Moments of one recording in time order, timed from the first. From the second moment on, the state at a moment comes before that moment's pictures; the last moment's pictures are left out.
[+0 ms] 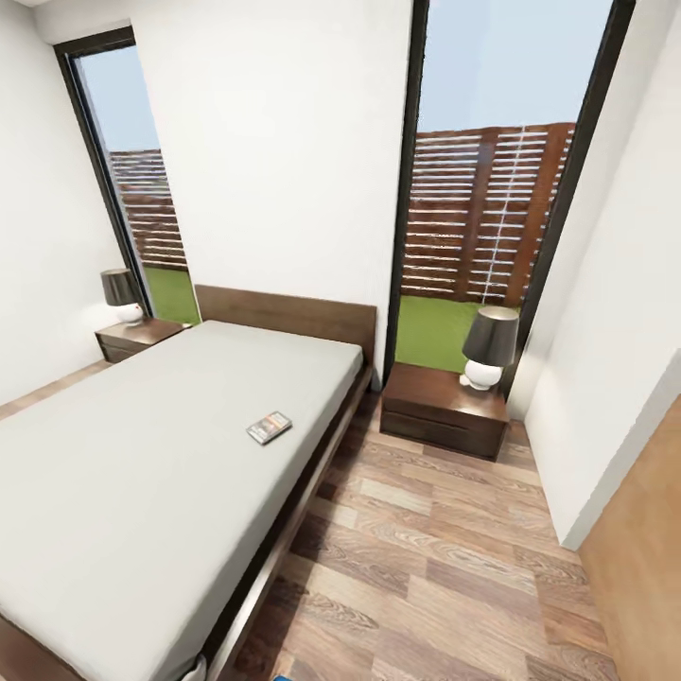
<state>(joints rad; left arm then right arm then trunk) -0.28 -0.02 0.01 -0.15 -0.03 -0.13 -0.33 -0.33 -0.23 -0.20 0.01 -0.13 -0.02 0.70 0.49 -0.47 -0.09</state>
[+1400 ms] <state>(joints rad) -0.28 -0.02 0.01 -0.15 -0.04 -0.13 -0.33 -0.33 -0.23 -0.20 0.01 -0.13 -0.02 0.70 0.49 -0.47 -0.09</state>
